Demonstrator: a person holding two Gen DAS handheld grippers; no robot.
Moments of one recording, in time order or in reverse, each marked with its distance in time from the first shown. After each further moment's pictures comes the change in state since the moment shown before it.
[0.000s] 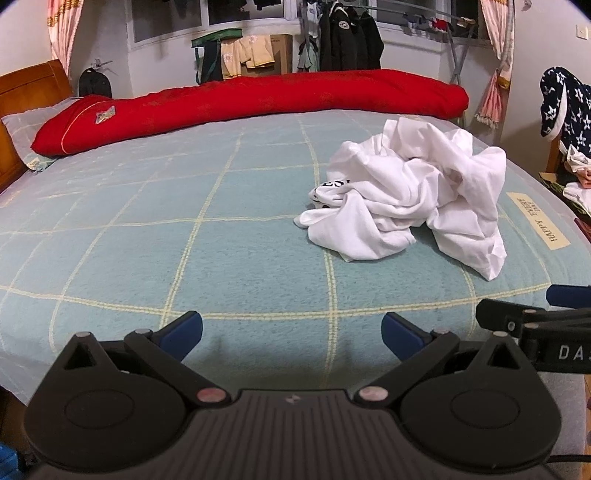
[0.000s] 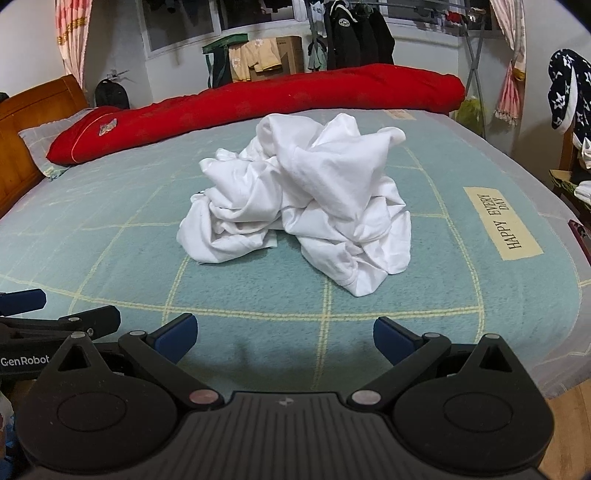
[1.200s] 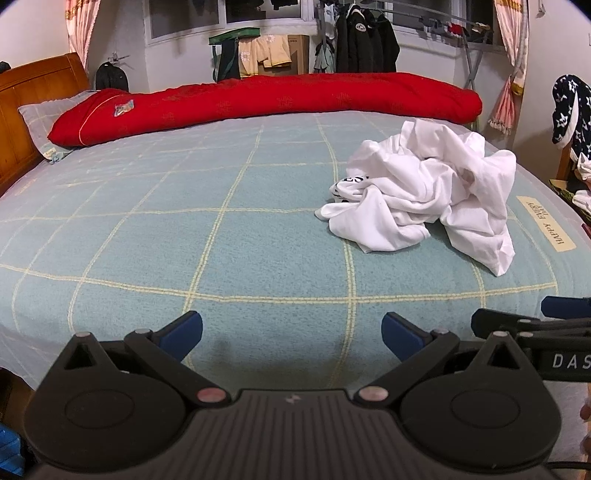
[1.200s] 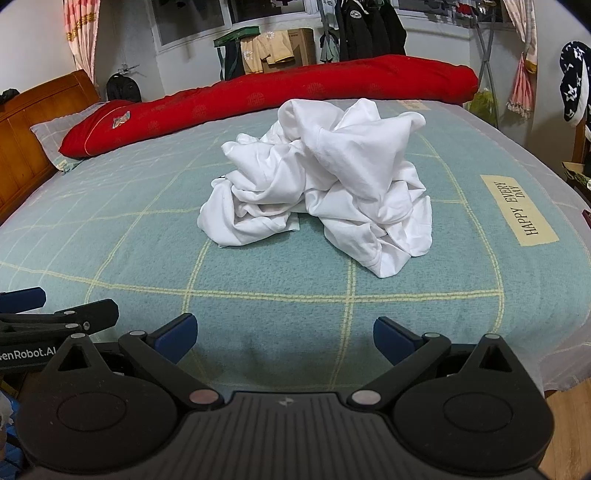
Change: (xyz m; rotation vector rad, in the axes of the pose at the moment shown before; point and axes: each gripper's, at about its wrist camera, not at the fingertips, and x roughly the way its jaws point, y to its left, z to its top) left arm -0.017 0.013 -0.013 -0.036 -0.002 0.040; right arm -0.001 0.011 -0.011 -0.004 0.023 0.056
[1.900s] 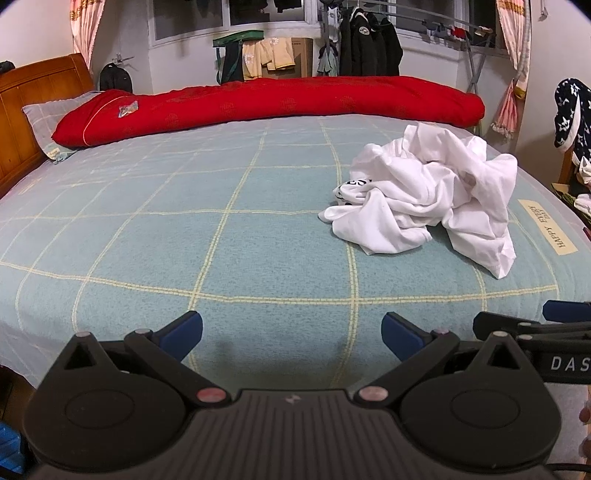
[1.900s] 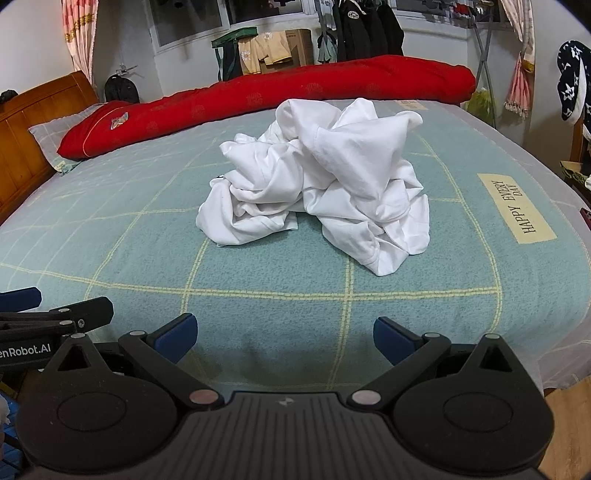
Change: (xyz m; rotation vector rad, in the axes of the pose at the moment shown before) left arm -0.003 0.002 0.000 0.002 -0.006 0.002; right arm -0.003 0.002 -0.003 -0.002 -0.008 -0.008
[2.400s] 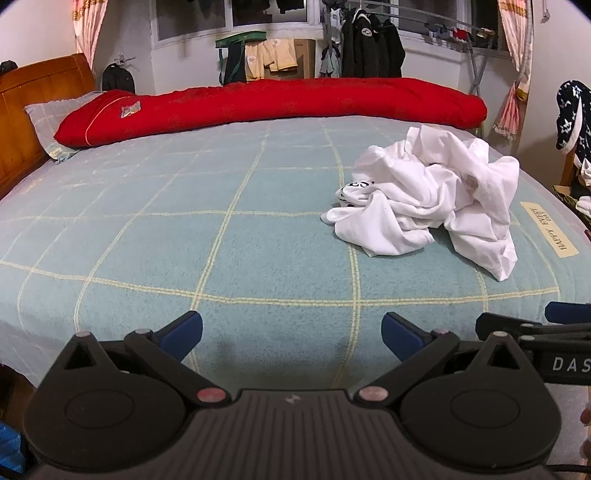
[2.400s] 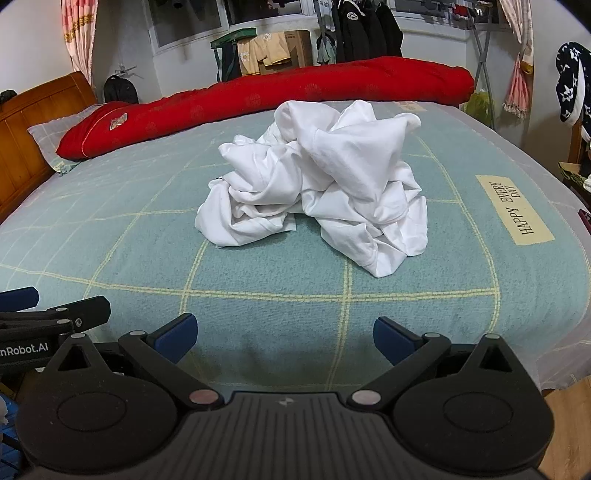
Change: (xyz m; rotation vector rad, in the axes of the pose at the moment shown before) left arm 0.000 0.000 0.000 -0.008 0.002 0.006; right arm 0.001 -0.001 0.001 0.003 -0.003 0.000
